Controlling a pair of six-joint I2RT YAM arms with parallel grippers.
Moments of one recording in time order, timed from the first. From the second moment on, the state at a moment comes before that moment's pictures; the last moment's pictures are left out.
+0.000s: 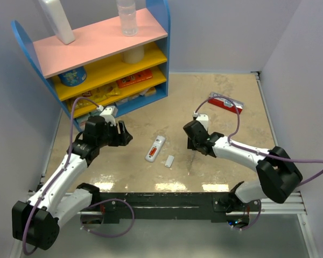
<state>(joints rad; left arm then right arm) -0.30 0.92 0.65 -0.36 0.19 -0.37 0.71 1.40 0.77 -0.36 0.47 0.63</state>
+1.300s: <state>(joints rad) -0.33 0.84 0.55 -0.03 0.75 -0.50 0.74 1.00 0.69 0.11 0.06 0.56</state>
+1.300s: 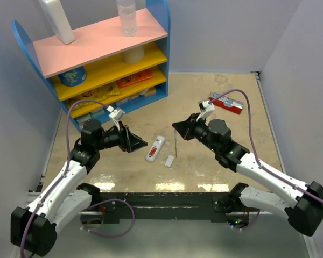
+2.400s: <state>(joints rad) -0.66 0.95 0.50 0.49 0.77 -0.72 0.95 0.97 0.63 0.52 -0.03 0.59</state>
